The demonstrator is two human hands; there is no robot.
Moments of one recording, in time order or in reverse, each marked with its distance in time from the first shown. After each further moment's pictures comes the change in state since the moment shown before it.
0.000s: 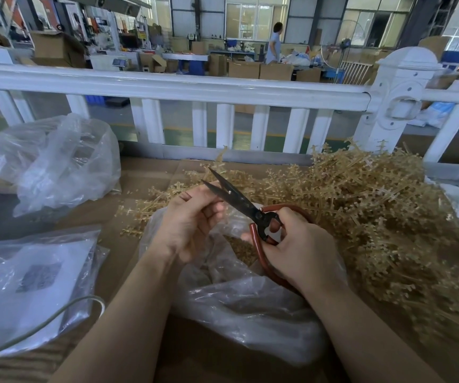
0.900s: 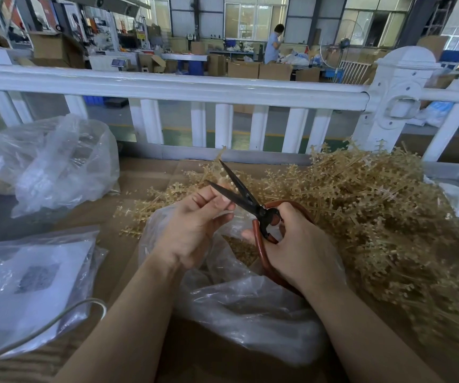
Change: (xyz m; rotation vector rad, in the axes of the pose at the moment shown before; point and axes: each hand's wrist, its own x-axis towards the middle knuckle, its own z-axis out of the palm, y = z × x) left_hand -0.007 -0.004 0.010 0.171 -0.131 0.041; right_hand 0.003 0.005 0.003 0.027 -0.072 0.079
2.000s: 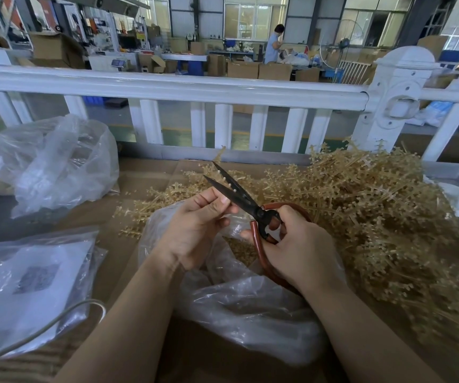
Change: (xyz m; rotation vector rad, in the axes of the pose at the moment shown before) left_hand 0.002 -0.007 -0.004 -0.035 -0.041 -0.044; right_hand -0.003 -0.003 -0.004 0.020 0.071 -0.044
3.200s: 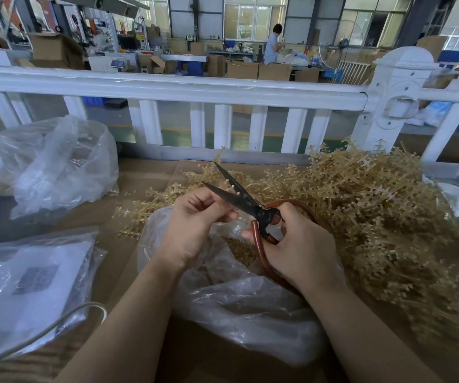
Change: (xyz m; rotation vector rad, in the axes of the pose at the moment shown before) left_hand 0.000 -0.001 0.001 0.281 0.075 0.271; right_hand 0.004 0.012 0.012 -0.076 0.059 -0.034
